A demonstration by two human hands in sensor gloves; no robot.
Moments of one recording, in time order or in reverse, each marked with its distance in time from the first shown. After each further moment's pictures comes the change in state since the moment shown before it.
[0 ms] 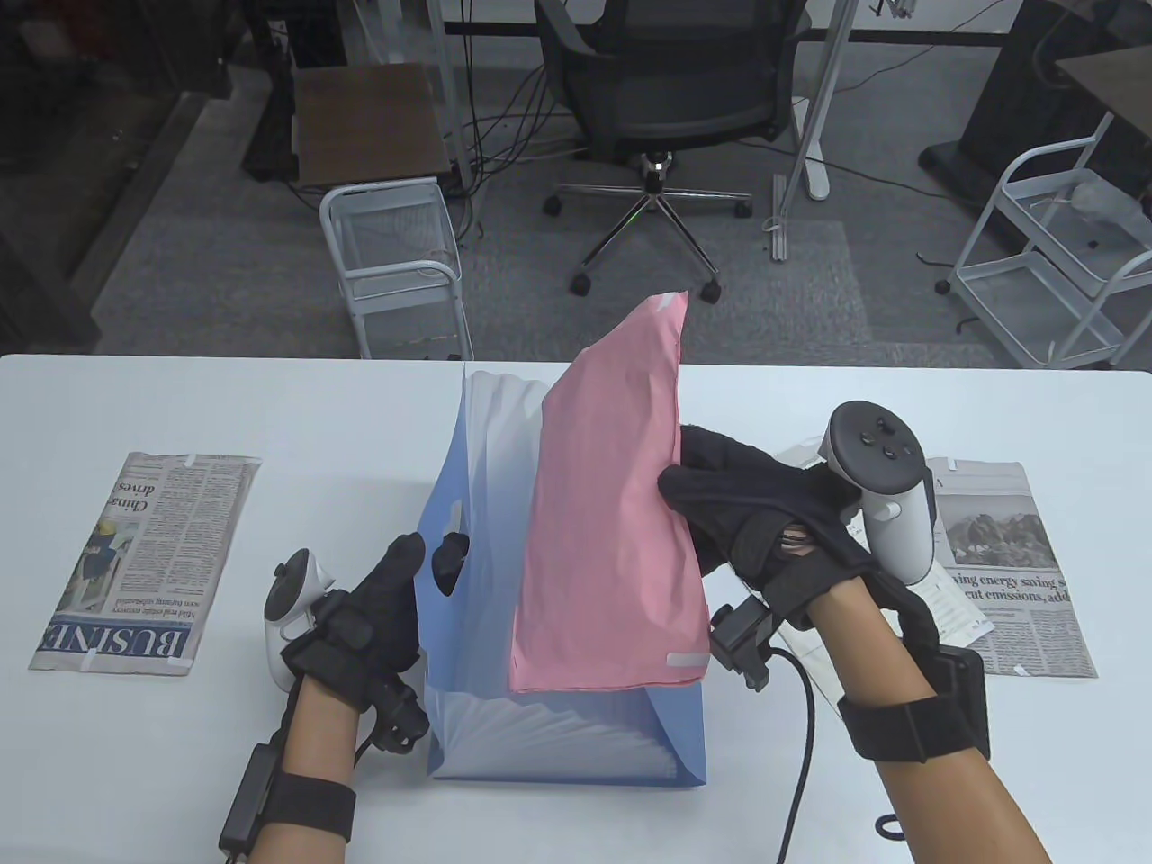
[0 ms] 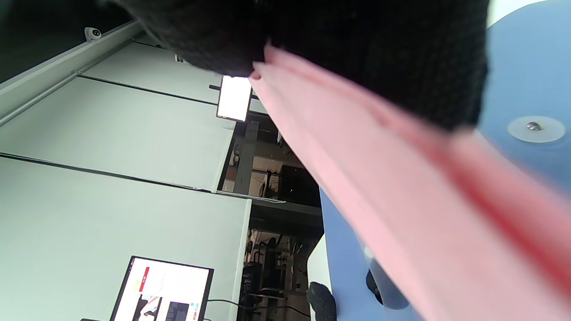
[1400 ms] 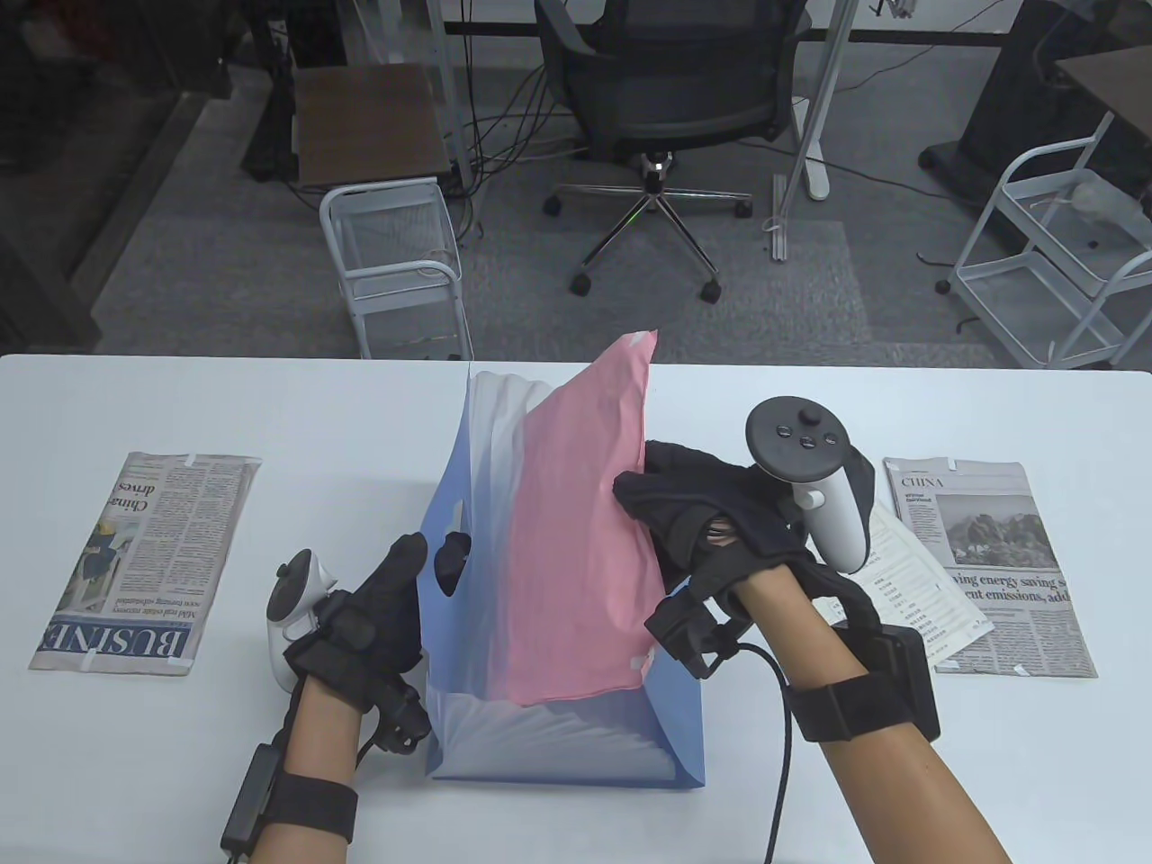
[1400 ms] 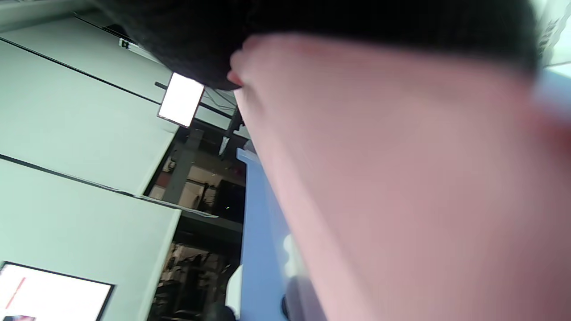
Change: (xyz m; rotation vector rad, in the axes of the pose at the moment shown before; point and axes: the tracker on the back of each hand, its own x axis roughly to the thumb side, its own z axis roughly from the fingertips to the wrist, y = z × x) left_hand -0.002 -0.001 -0.001 0.000 0.000 0.002; right_hand -0.007 0.030 -0.024 -0.103 0.186 0.249
